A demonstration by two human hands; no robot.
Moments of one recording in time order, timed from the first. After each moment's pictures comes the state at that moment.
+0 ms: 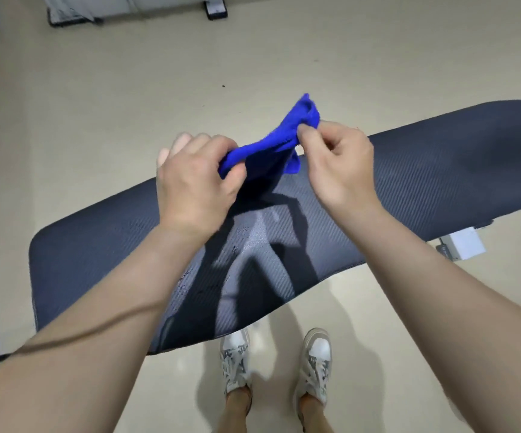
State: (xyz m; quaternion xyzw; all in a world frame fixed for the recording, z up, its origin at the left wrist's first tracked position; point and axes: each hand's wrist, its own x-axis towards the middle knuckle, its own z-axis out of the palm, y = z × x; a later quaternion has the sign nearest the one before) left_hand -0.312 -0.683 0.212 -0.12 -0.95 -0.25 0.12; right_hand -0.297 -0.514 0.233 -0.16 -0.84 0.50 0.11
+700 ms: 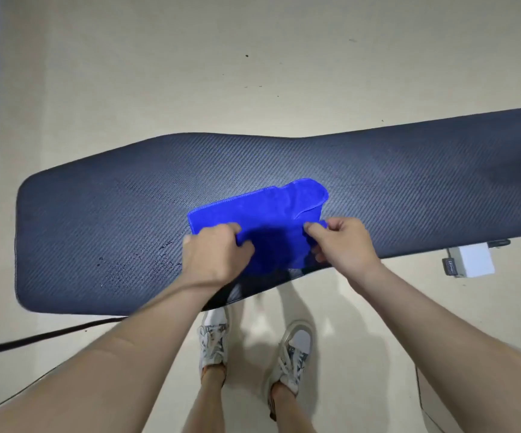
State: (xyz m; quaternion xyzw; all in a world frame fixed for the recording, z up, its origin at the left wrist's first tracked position) left_hand -0.219 -0.652 0.122 0.04 -0.96 -0.12 -0.25; right_hand -0.215 -0.458 0.124 -0.31 -0.80 0.46 -0.22
